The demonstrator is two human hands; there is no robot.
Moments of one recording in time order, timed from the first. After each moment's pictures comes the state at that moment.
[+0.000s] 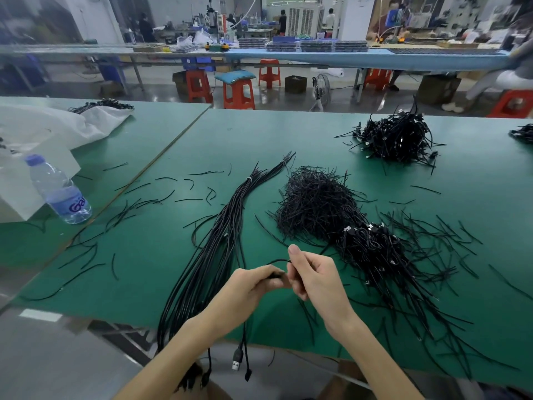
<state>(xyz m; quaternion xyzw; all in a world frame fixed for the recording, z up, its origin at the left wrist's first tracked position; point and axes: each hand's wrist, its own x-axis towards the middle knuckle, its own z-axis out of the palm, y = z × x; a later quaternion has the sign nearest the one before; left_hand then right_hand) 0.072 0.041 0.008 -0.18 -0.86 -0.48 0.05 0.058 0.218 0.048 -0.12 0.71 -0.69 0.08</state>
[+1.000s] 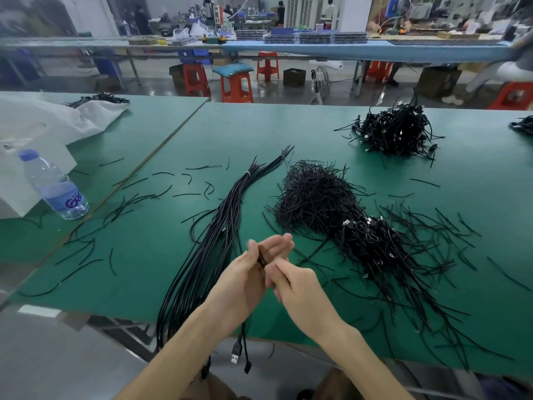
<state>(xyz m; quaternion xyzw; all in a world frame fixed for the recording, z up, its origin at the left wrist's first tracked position) 0.067 0.057 0.023 -0.01 -0.44 -0.89 -0.12 0.064 0.206 0.019 -0.24 0.82 -0.52 0.05</state>
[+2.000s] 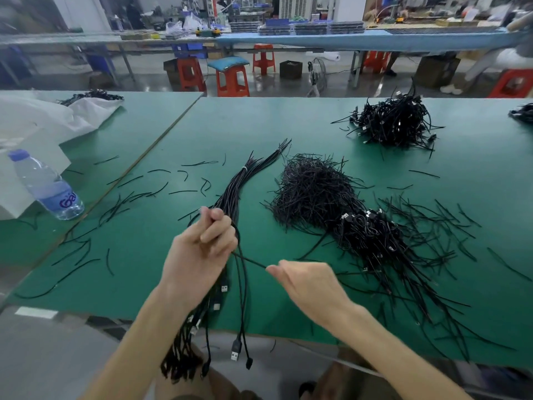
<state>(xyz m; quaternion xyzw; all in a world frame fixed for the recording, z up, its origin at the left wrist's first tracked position) 0.066 0.008 0.071 -0.03 -0.35 -0.93 -0.05 0.043 0.225 0.012 -0.33 0.90 -0.26 -0.06</state>
